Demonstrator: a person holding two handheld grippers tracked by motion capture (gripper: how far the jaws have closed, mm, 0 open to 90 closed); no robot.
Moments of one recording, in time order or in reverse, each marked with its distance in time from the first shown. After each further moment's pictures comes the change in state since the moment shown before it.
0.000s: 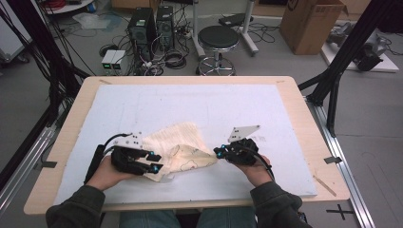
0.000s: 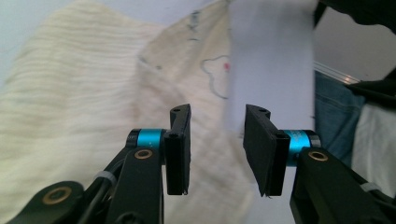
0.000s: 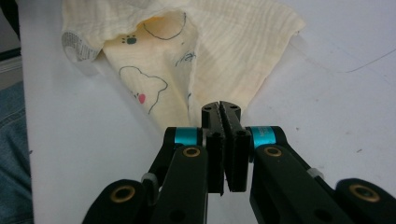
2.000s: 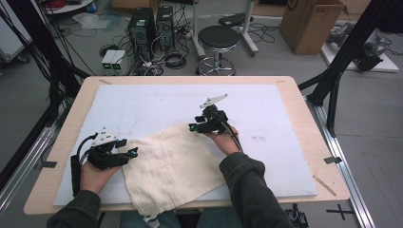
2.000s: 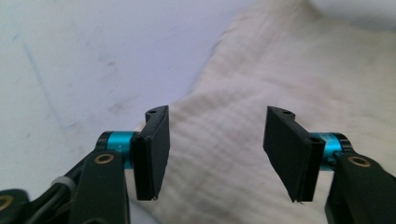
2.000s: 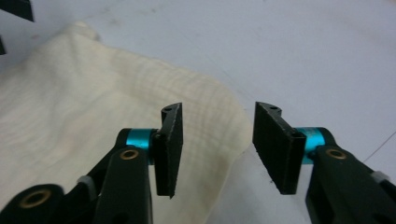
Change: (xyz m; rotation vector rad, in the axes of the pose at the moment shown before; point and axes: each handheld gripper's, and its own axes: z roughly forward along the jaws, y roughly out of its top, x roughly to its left) left arm 0.027 -0.051 -0.035 -0.113 0.565 -0.263; right arm -0.063 0.073 0.093 0.001 -0.040 0.127
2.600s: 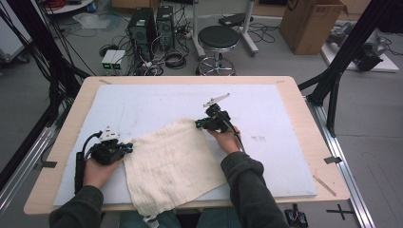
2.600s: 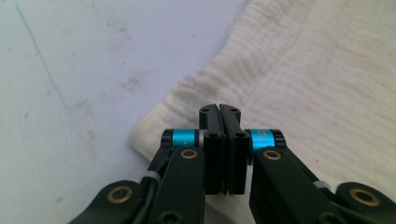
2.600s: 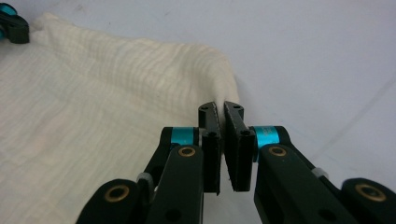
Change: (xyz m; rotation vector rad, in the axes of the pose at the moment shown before) left arm 0.018 -0.006 0.028 0.096 0.026 0.004; right arm -0.018 -0.008 0.003 0.045 -0.021 0.062
